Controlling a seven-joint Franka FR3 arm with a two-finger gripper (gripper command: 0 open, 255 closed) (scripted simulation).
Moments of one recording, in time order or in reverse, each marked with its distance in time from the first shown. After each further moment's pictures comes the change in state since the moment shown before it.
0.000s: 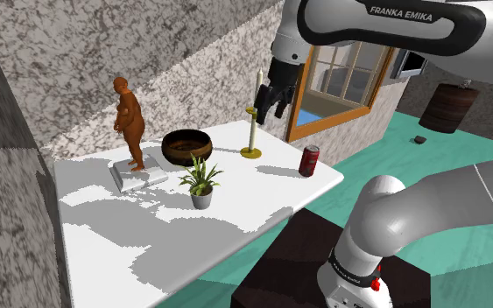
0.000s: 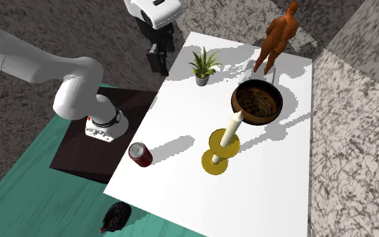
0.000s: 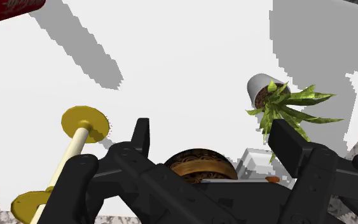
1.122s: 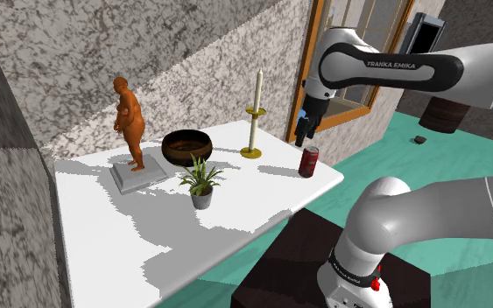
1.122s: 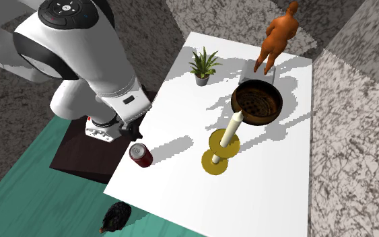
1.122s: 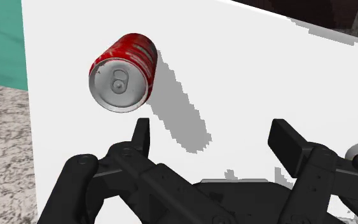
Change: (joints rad) arm -0.122 -0.114 -0.276 -0.272 -0.232 0.083 -0.309
